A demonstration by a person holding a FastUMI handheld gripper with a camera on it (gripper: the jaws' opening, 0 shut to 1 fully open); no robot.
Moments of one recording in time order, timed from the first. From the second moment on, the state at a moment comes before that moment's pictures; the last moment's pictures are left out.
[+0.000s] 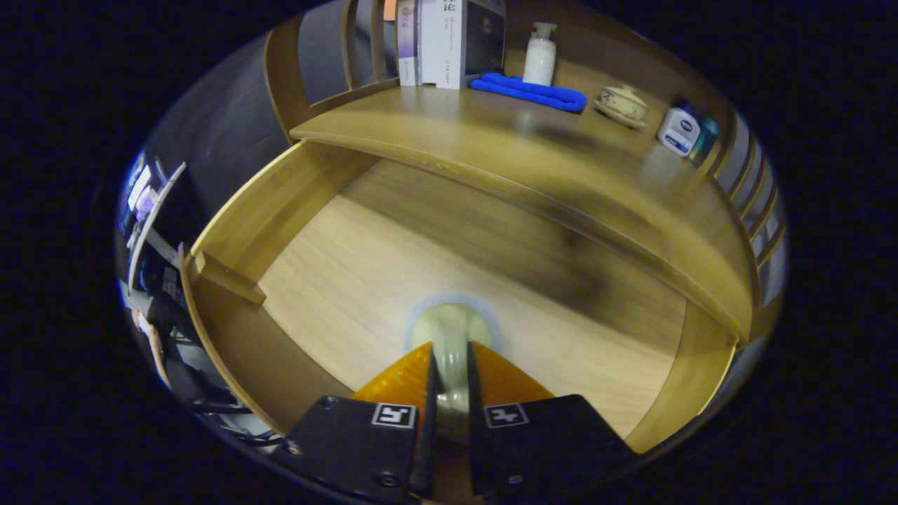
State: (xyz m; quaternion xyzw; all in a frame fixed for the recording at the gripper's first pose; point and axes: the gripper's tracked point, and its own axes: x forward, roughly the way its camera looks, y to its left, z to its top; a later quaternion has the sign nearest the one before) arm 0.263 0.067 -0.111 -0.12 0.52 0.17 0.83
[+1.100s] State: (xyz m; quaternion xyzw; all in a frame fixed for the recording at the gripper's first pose) arm 0.277 0.087 0.003 -0.15 0.44 0.18 0.87
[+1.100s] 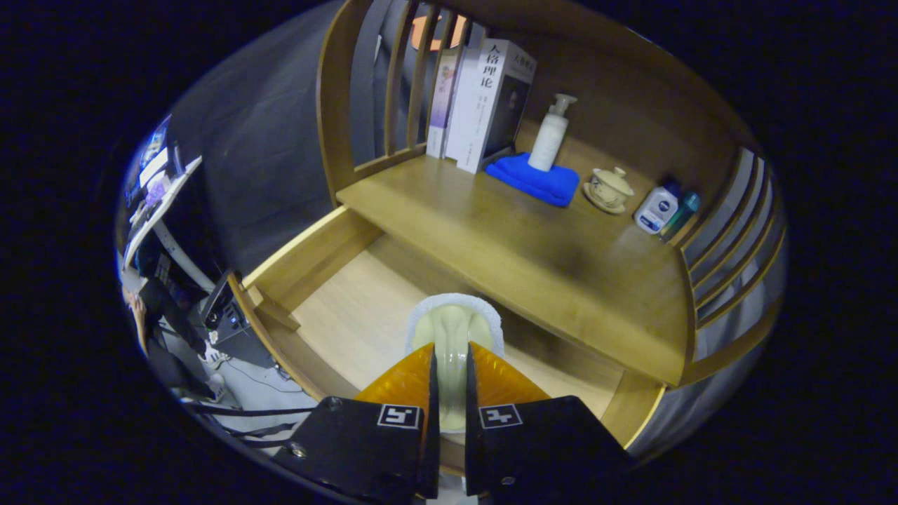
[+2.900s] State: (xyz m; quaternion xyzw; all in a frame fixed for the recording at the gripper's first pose) arm 0.416 0.058 0.019 -0.06 0.38 0.01 0.92
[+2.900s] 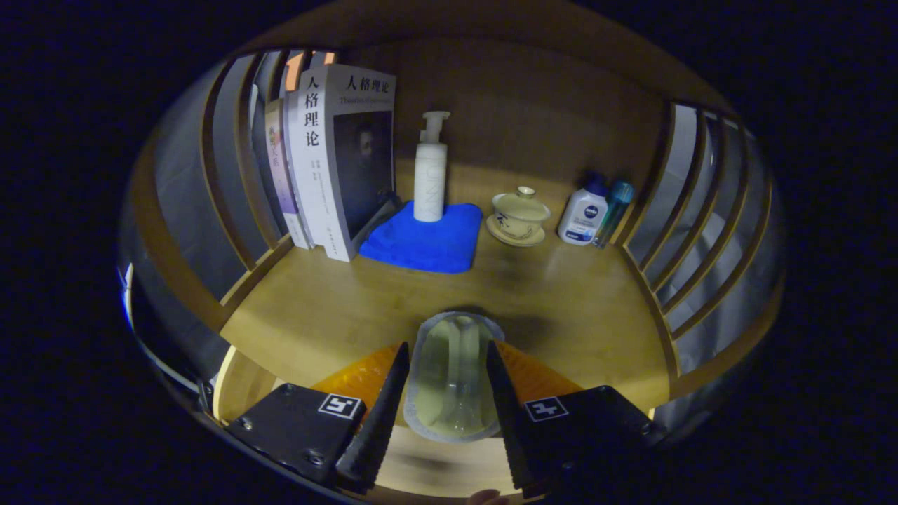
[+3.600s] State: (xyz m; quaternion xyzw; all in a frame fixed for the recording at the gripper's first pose) arm 0.319 0.050 0.063 -0.08 0.22 0.01 0.97
